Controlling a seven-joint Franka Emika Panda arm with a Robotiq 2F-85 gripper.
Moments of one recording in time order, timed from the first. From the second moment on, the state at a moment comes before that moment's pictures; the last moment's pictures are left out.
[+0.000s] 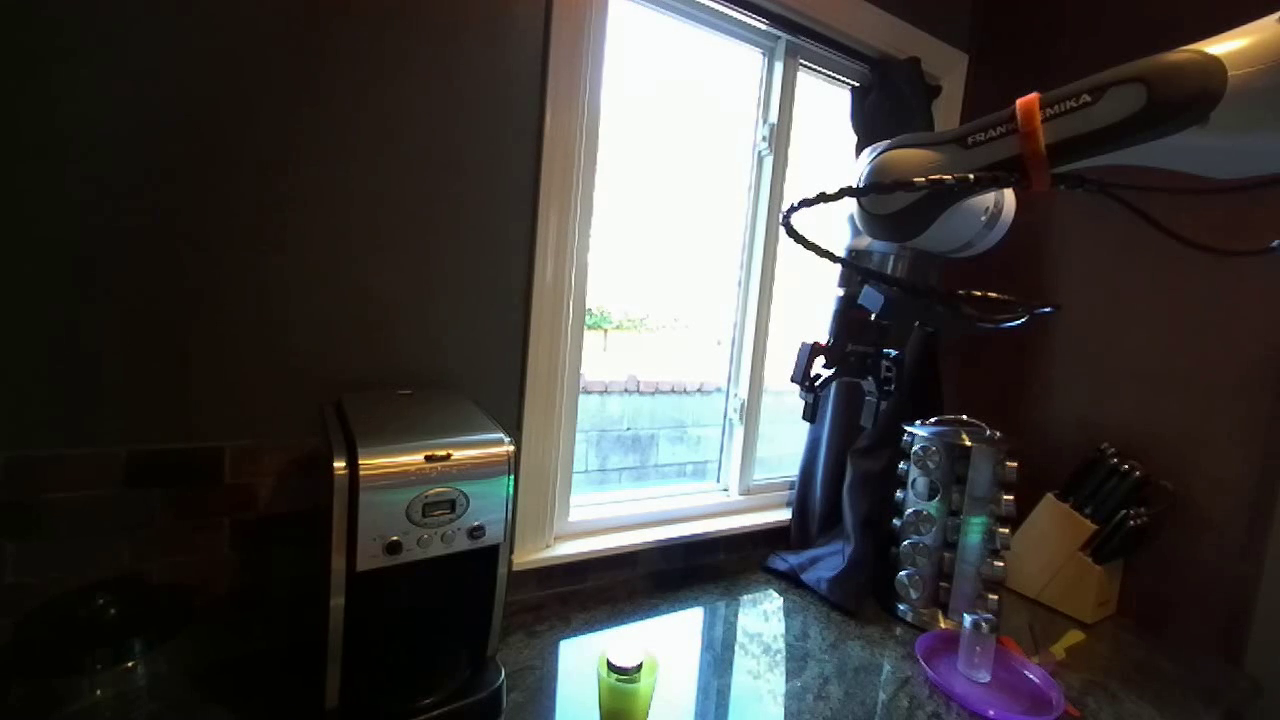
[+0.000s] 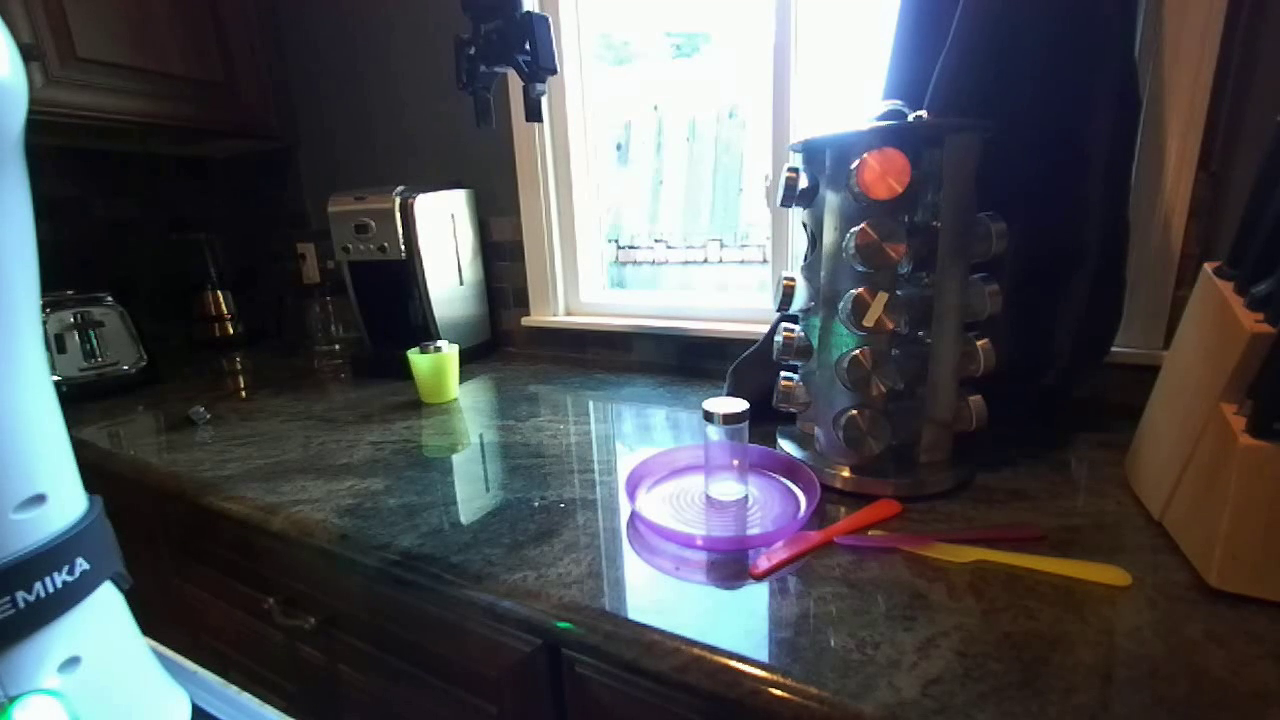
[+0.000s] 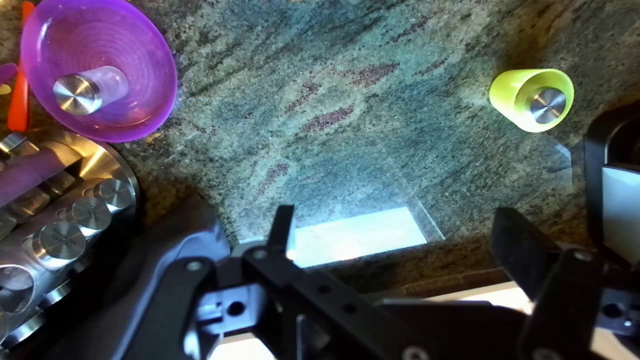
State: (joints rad) arm -0.03 -0.34 0.07 -2.12 0.04 1.88 0.25
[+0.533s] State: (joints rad) arm 0.01 -0.27 0.13 -2.12 0.05 1.90 0.34
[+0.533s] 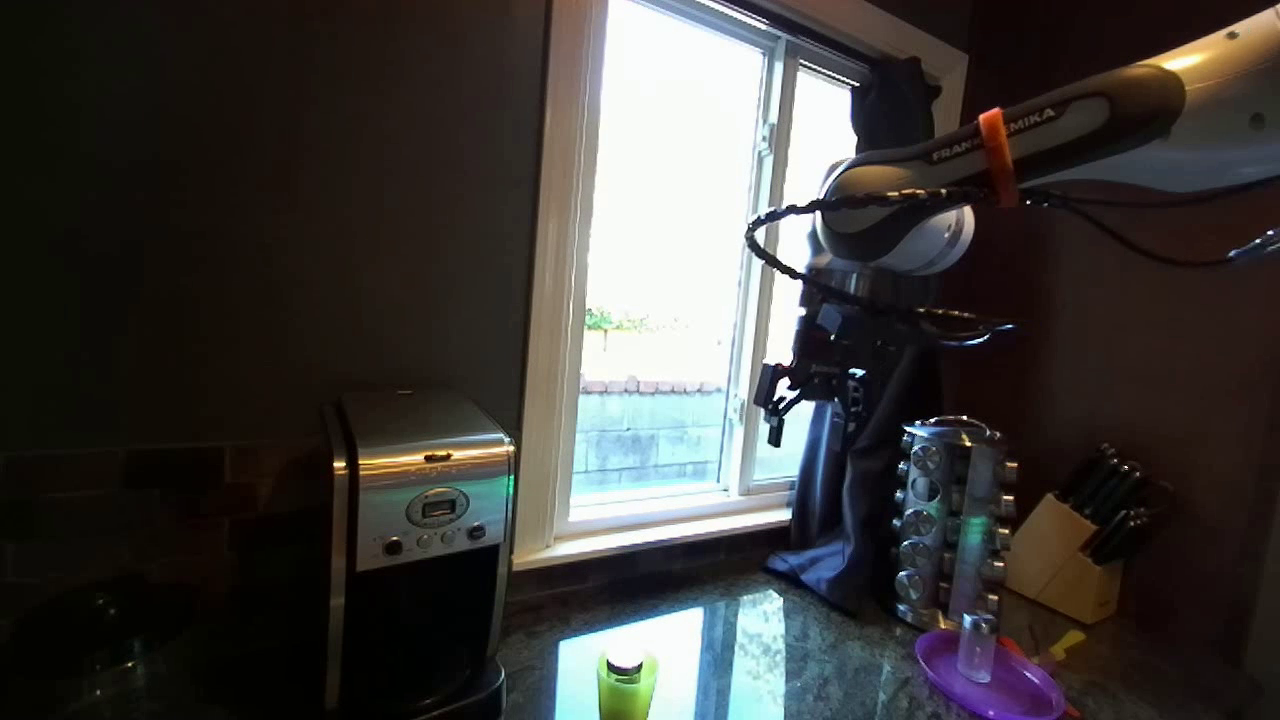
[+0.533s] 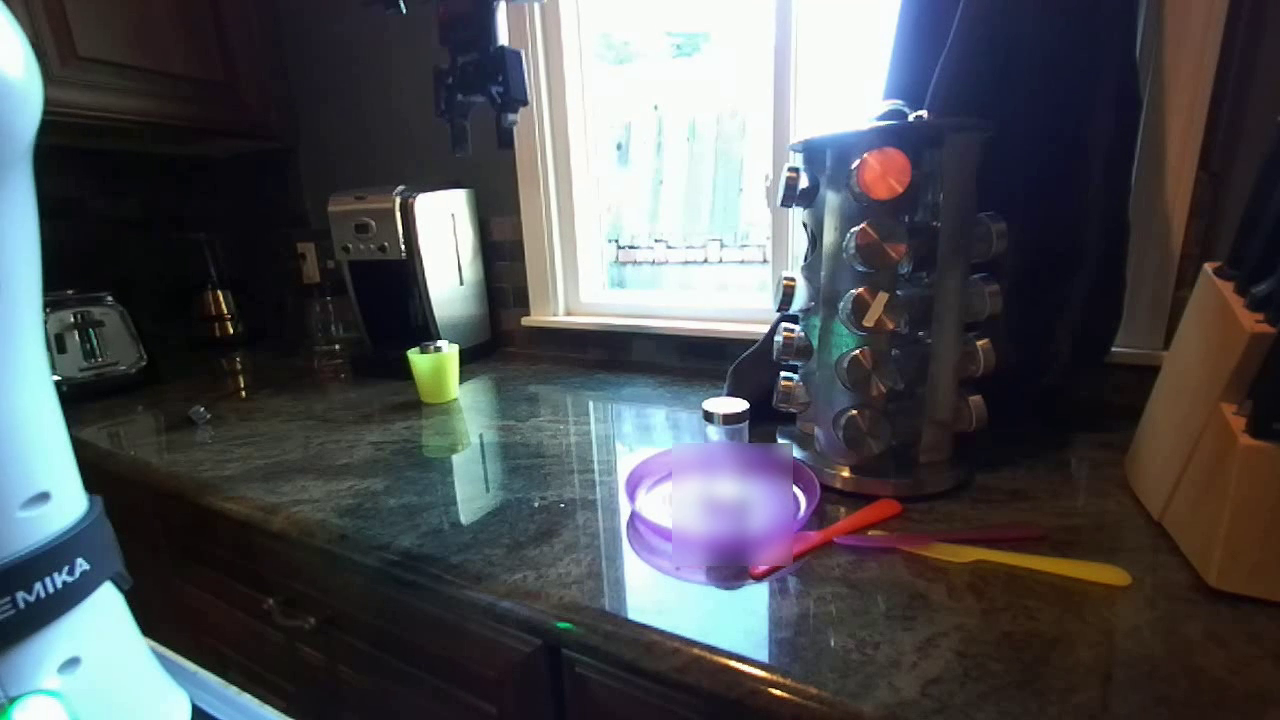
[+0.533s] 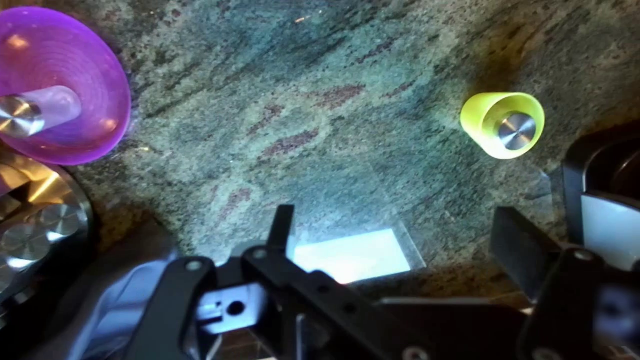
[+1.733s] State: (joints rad) arm 0.27 0.20 0.22 -1.99 -0.07 2.13 0.61
